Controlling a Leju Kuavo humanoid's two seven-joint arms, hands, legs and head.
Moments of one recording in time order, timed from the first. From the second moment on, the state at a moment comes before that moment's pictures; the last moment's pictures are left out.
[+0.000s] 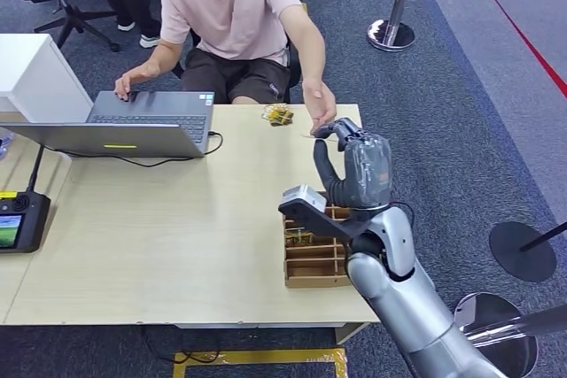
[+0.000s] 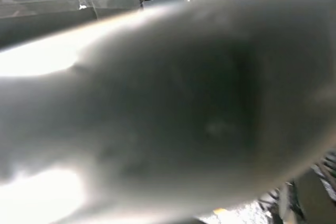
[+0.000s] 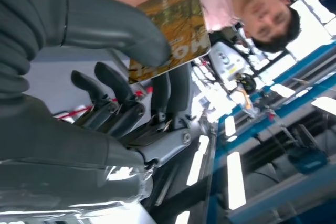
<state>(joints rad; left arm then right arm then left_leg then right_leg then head) -0.11 -0.06 1.30 -0.19 -1.09 0.02 -0.08 -0.61 0.21 0.36 -0.86 1.09 -0.70 -0.31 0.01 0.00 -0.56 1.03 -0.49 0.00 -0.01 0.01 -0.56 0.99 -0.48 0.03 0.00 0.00</state>
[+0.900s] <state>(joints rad) -0.11 -0.06 1.29 -0.19 -1.10 -0.01 -0.10 -0.68 0.27 0.17 -0.65 1.26 -0.70 -0.31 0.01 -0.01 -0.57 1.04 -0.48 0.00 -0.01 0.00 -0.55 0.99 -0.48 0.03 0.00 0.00</state>
